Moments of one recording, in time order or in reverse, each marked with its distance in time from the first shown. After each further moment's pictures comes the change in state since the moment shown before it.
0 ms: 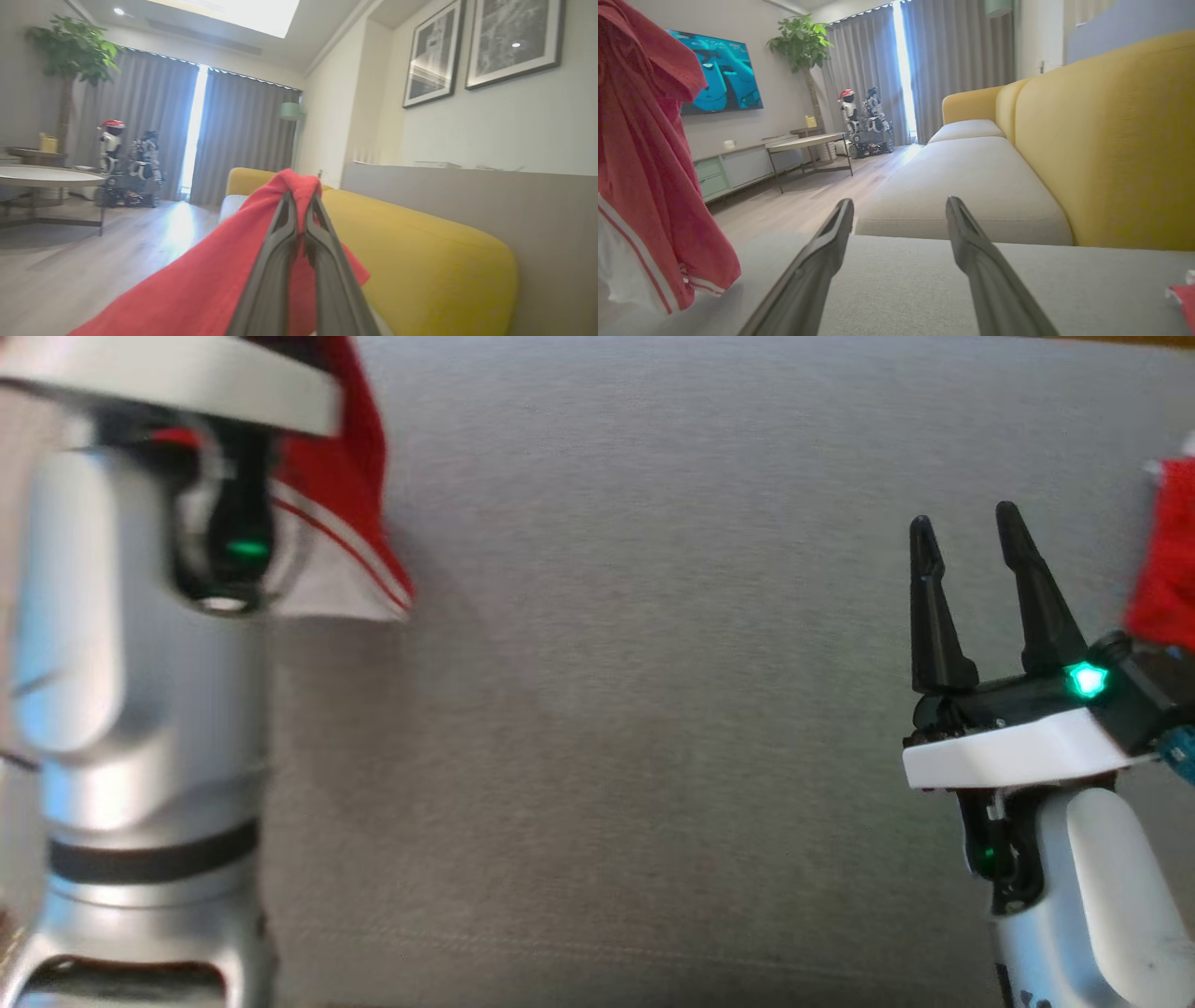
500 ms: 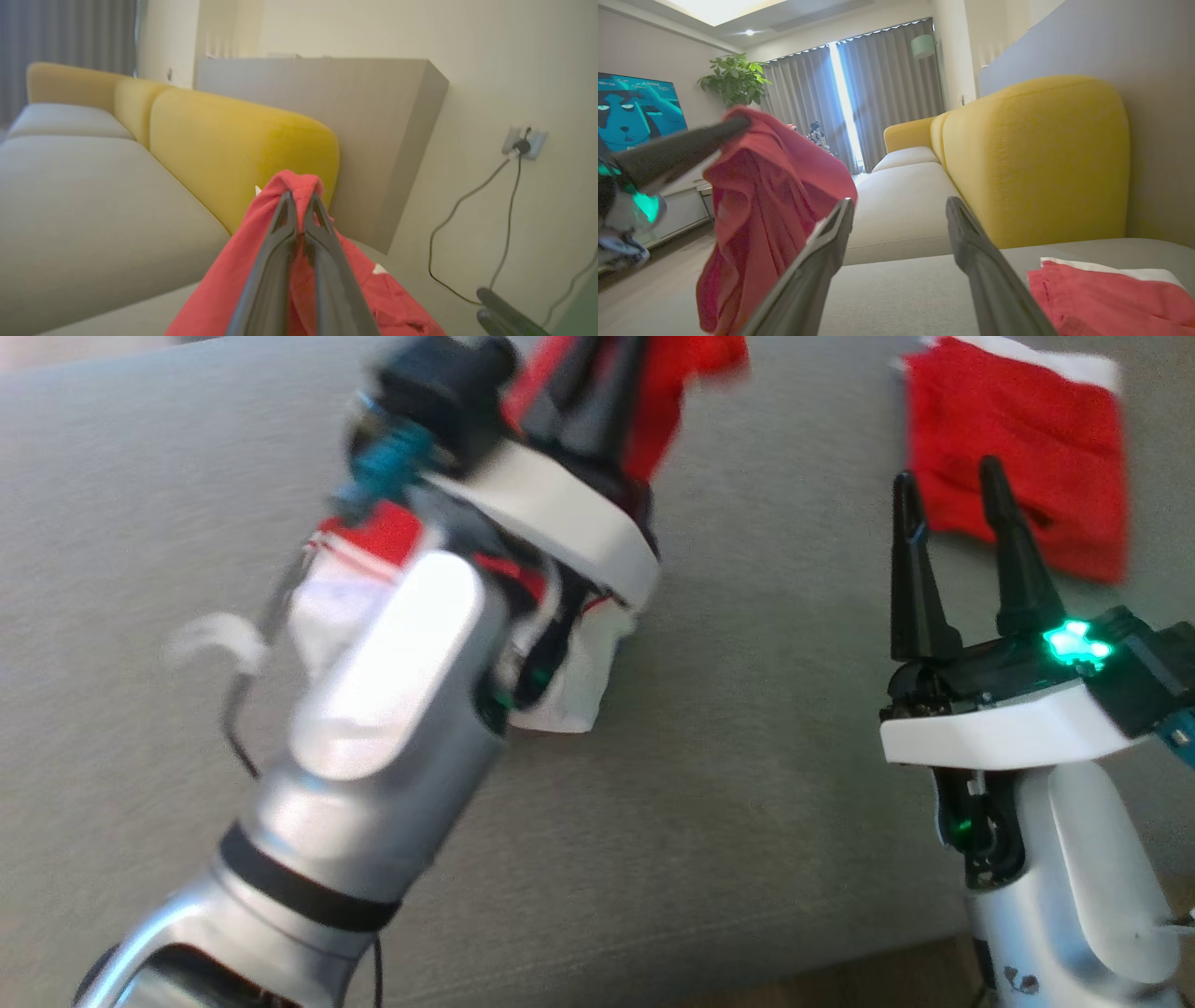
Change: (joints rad) left arm 0.001 -0.038 -0.526 0.099 -0.122 0.192 -0.071; right arm -0.063 0.003 0.061 0.000 0.096 0.000 -0.063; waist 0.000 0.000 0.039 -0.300
